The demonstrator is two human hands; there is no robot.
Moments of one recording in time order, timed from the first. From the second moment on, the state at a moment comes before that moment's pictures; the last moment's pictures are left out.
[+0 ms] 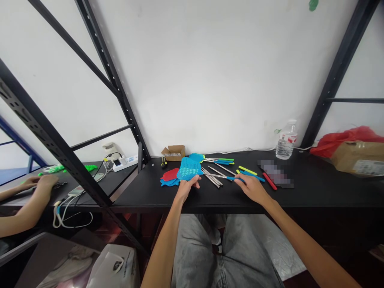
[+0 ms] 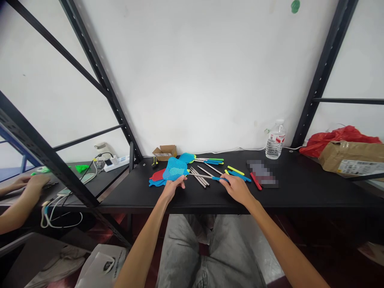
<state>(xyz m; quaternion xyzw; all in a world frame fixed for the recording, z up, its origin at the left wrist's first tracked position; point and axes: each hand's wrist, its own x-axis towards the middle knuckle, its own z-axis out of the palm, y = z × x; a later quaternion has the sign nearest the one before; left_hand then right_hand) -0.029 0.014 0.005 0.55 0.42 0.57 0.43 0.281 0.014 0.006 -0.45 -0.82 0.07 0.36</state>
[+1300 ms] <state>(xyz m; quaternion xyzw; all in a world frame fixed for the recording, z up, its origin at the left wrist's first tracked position) -0.029 0.012 0.006 0.55 0.43 0.57 0.43 0.283 0.019 0.003 -0.45 -0.79 0.12 0.38</state>
